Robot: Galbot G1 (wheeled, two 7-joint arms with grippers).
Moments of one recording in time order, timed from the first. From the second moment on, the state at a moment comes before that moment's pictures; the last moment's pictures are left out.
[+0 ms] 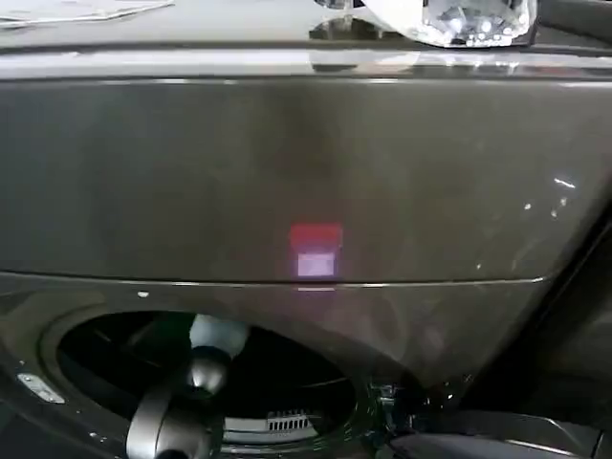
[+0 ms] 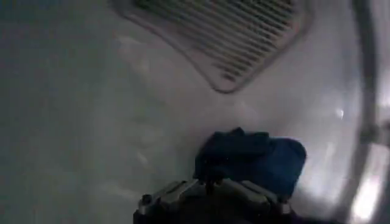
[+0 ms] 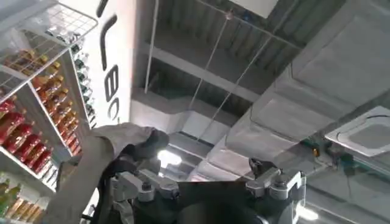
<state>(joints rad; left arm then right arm) 0.22 -1.61 -0.51 -0.78 0.36 0.08 0.10 -1.62 1.20 2.50 1.88 0.13 -0.06 0.01</state>
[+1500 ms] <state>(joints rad) 0.25 -1.61 -0.51 -0.82 0.12 0.08 -0.12 -1.62 1.21 2.50 1.89 0.11 -0.06 -0.01</state>
